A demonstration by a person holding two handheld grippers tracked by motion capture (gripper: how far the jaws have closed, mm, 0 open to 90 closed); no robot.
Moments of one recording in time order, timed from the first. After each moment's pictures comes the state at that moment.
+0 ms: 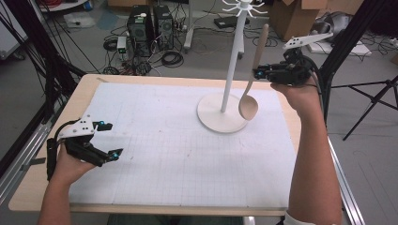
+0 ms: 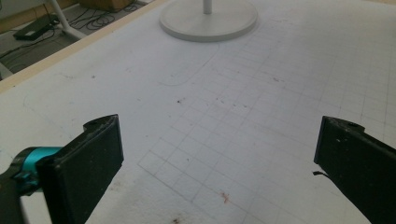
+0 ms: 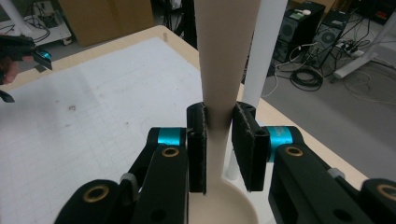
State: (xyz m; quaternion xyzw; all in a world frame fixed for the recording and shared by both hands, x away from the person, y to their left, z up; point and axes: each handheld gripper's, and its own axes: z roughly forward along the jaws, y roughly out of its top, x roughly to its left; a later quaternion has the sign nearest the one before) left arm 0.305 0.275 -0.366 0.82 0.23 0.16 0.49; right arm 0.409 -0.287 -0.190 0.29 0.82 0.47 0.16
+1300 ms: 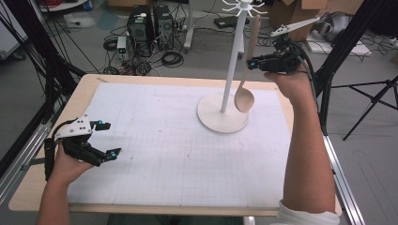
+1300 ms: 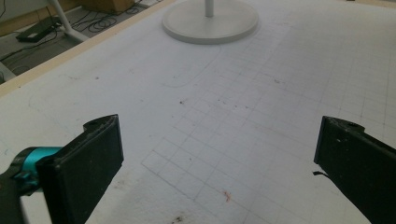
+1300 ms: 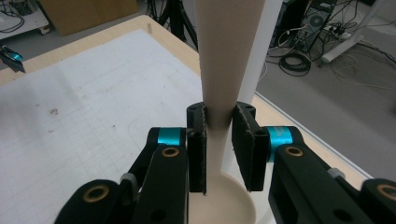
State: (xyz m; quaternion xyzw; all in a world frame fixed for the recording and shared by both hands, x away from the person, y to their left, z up) left arm 0.304 0.279 -0.364 0.82 0.23 0.17 0.50; right arm 0.429 -0.264 -0.172 0.32 0.83 0.43 0.17
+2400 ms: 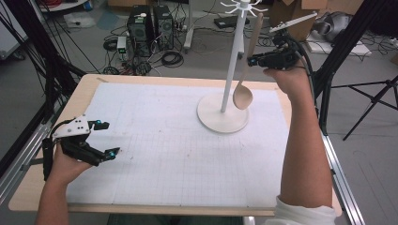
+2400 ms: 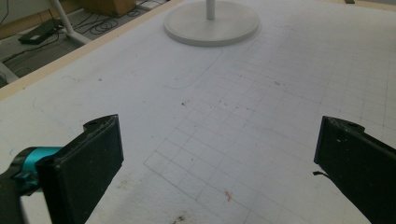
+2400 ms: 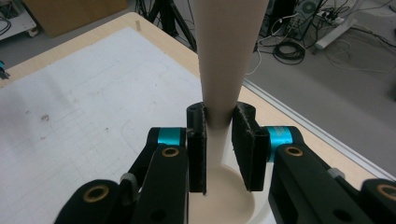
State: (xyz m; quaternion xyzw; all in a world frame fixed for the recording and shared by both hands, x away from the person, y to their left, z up) left arm 0.303 0.282 -0.362 0.82 0.23 0.17 0.50; right arm 0.441 -0.263 -0.169 0.35 0.82 0.42 0.16
